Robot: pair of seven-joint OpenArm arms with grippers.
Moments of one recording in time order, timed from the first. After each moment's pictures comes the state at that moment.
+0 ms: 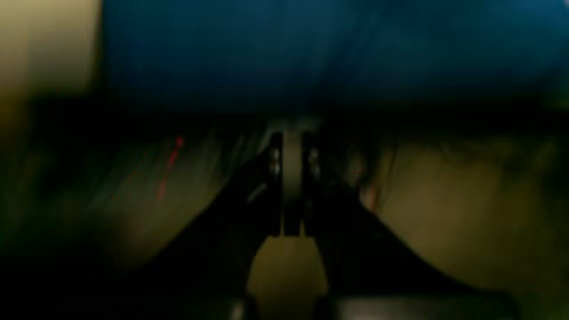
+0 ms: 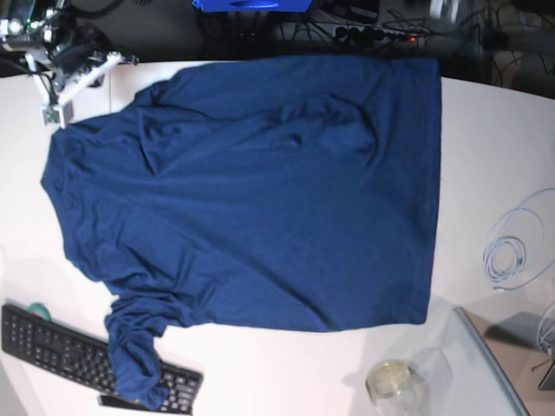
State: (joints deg) left arm 50.0 -17.4 -12.2 67.3 -10.0 -28.4 -8.8; right arm -34.1 -3.5 22.4 113.9 12.0 14.8 -61.4
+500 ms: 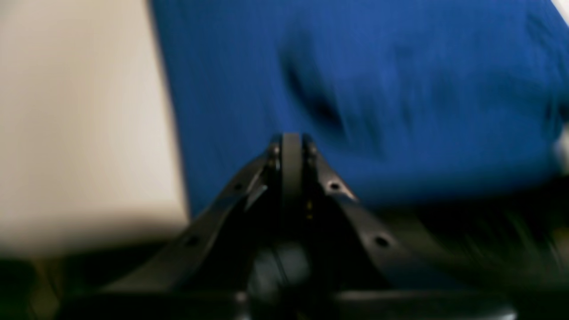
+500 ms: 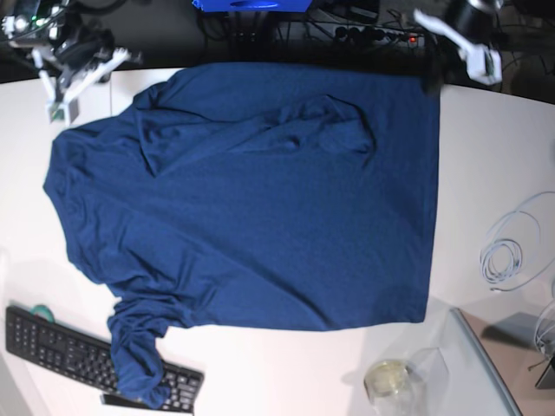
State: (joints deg) left arm 48.2 -14.5 -20.7 98.2 -18.4 -28.7 -4.2; right arm -33.3 -4.4 22.7 113.3 12.5 14.9 -60.0
